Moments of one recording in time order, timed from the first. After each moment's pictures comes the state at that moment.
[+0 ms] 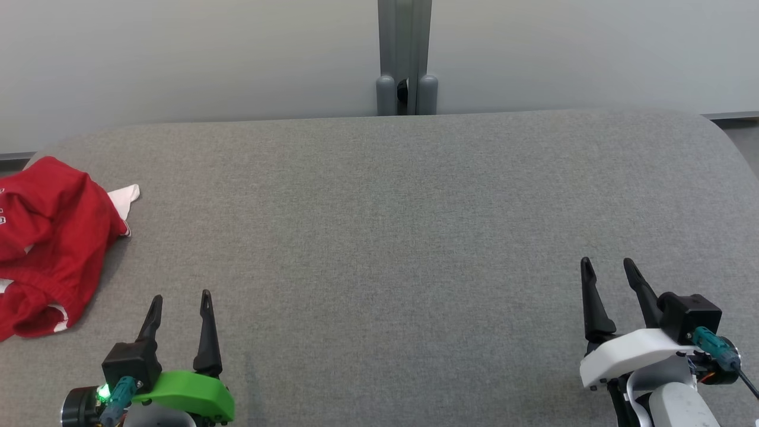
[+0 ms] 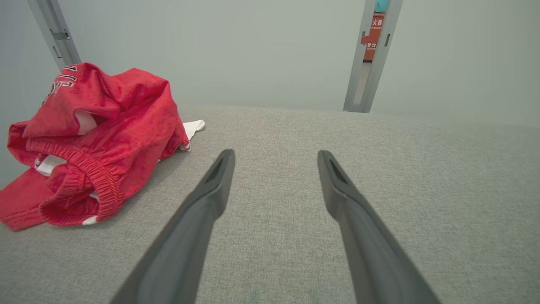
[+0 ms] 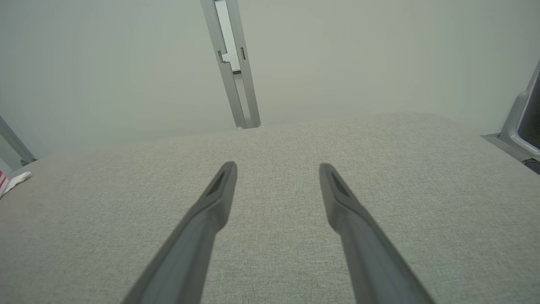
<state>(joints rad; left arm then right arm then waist) -0.05 0.08 -0.03 0.30 -0.19 -0.02 -0.22 -0.08 -0.05 -0.05 0.29 0.18 0.13 -0.22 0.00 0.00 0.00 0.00</state>
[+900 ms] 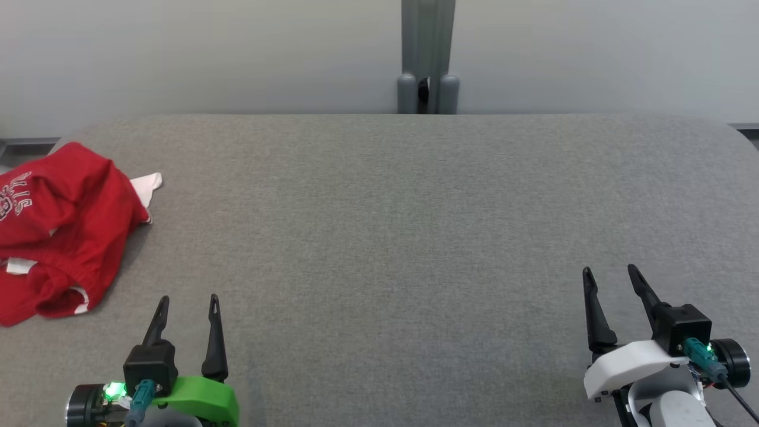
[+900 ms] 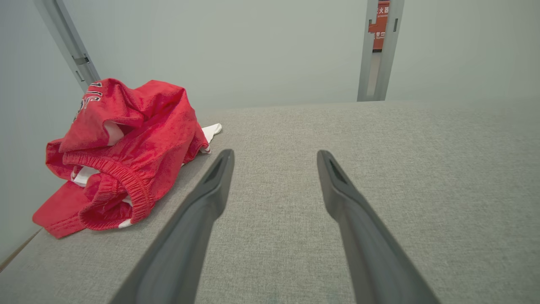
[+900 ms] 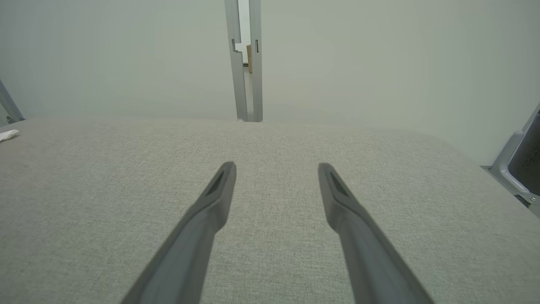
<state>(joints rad) -0.06 0.06 0.00 0.33 -0.04 -0.03 -0.26 -0.07 -0.05 -0.07 0.31 0.03 0.13 -0.26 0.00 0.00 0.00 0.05</state>
